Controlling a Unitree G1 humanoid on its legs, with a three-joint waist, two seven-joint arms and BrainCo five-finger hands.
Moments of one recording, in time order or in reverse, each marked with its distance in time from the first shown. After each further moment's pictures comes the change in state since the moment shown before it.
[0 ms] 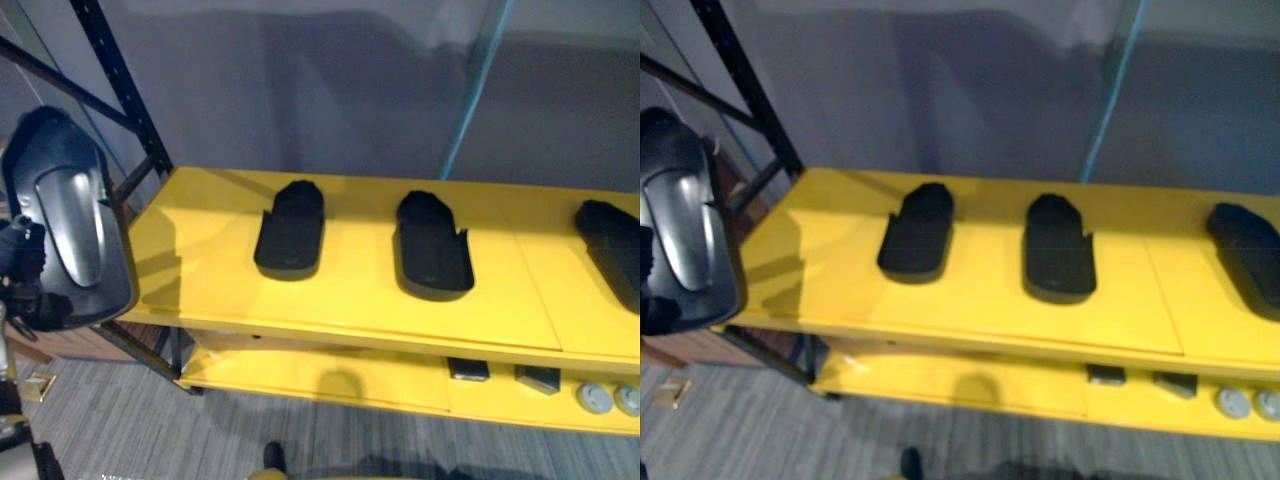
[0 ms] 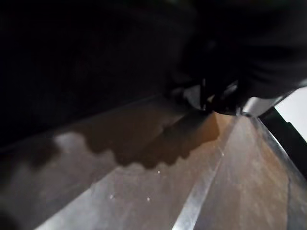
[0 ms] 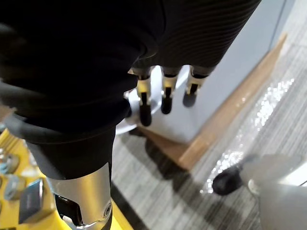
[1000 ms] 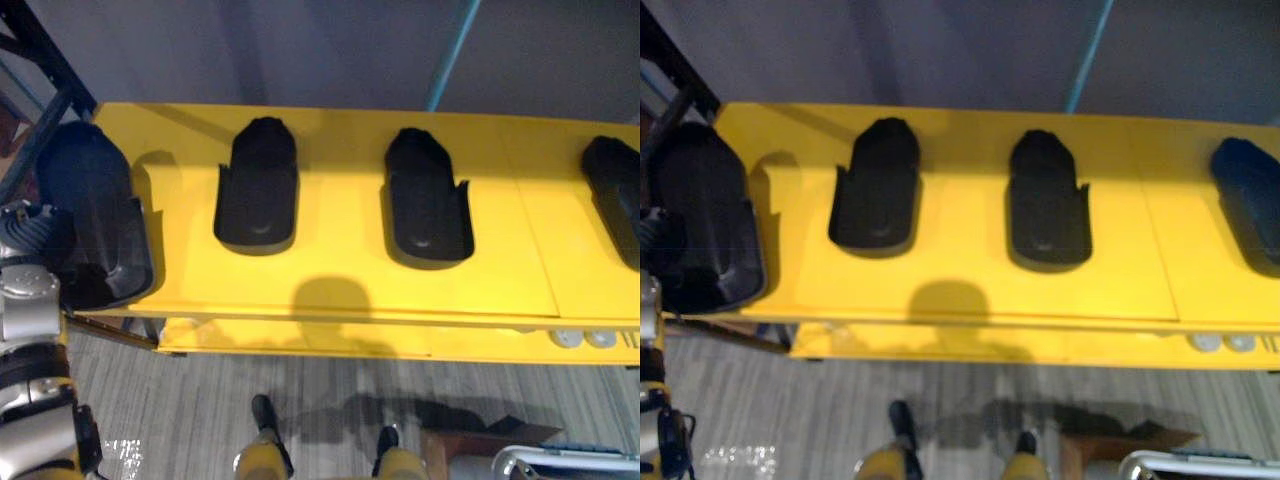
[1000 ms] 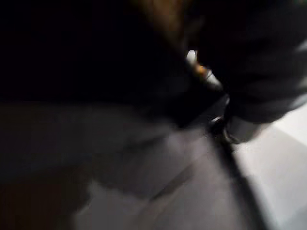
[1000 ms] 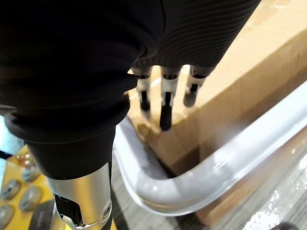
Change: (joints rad) left arm -0.189 -0.072 -0.079 0.044 0.084 0.108 0.268; right arm 0.004 -0.144 0.089 -0.104 -0.050 -0.009 0.075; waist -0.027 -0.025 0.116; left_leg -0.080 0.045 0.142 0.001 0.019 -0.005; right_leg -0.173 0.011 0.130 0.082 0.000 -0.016
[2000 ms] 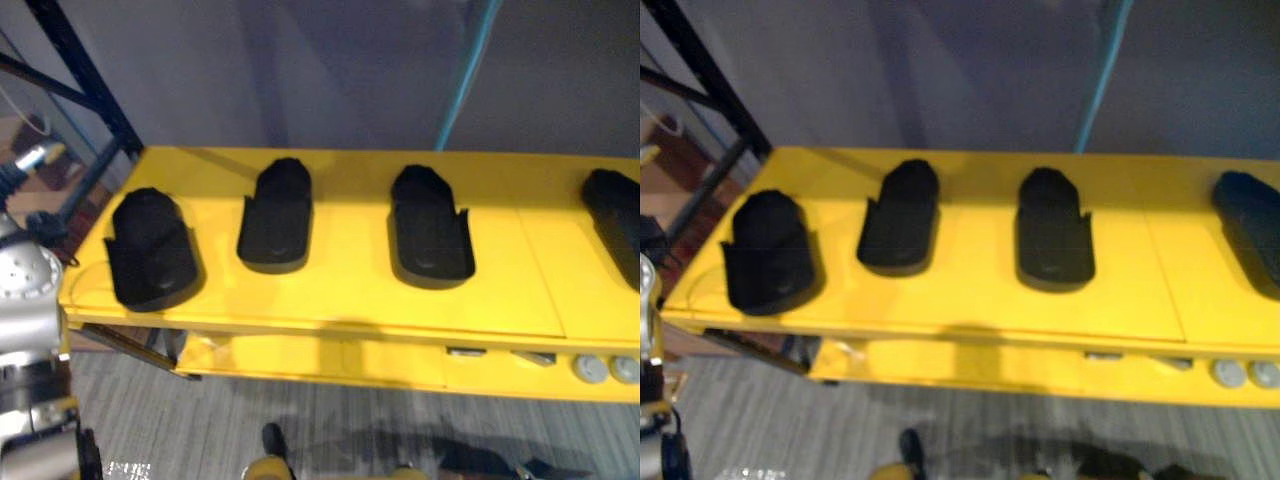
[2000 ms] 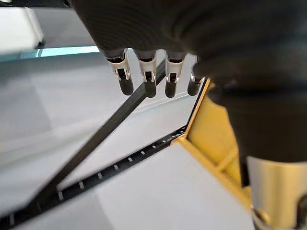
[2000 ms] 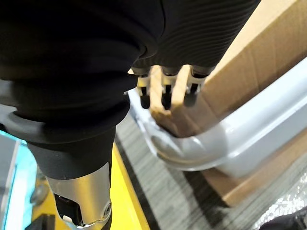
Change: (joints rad) left arm 0.348 -0.219 0.056 -0.678 -0.336 -0.354 0.160; right arm 0.091 0.063 0.016 -0.025 -0.039 -0.091 -0.105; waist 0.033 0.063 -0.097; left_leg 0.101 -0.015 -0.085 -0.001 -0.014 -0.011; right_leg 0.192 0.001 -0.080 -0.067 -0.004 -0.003
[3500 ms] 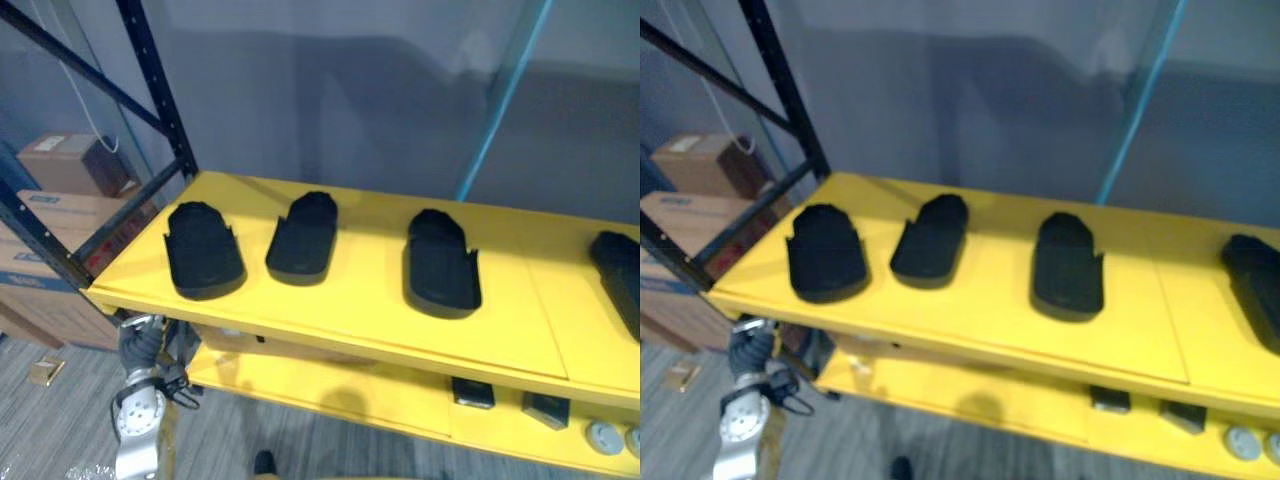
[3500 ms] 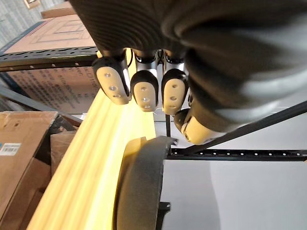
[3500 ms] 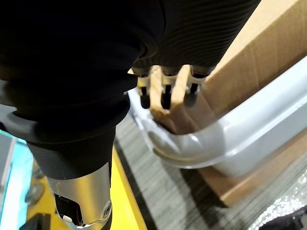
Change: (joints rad) left arm 0.287 -0.308 -0.127 0.213 -0.082 0.006 -0.066; right arm -0.007 0.004 0.061 0.138 0.064 -0.007 -0.055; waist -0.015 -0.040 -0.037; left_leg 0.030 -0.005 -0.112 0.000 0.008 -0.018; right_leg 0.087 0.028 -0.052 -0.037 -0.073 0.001
